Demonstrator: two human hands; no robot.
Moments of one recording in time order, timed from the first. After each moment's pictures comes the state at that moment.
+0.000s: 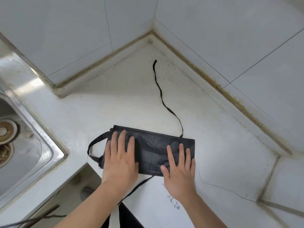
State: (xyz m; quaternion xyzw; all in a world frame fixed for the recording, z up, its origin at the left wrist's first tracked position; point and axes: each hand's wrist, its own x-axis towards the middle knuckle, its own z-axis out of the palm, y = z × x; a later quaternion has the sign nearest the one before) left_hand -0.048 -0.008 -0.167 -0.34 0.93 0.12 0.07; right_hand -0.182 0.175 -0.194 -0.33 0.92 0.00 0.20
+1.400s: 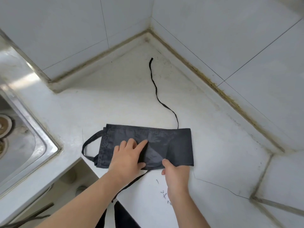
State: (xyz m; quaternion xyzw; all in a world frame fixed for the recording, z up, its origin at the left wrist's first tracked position) left_hand -0.074 0.006 -0.178 -0.29 0.91 0.26 0.12; right_hand -0.172 0.152 -0.142 0.21 0.81 -0.47 0.30
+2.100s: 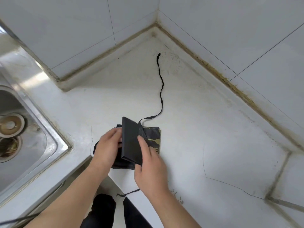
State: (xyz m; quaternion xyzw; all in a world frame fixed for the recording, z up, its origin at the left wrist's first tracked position) left_hand -0.051 -0.049 -0.132 -0.53 0.49 0.69 -0.10; right_hand -0.115 0.096 -0.142 -0.39 0.87 -0.21 0.24
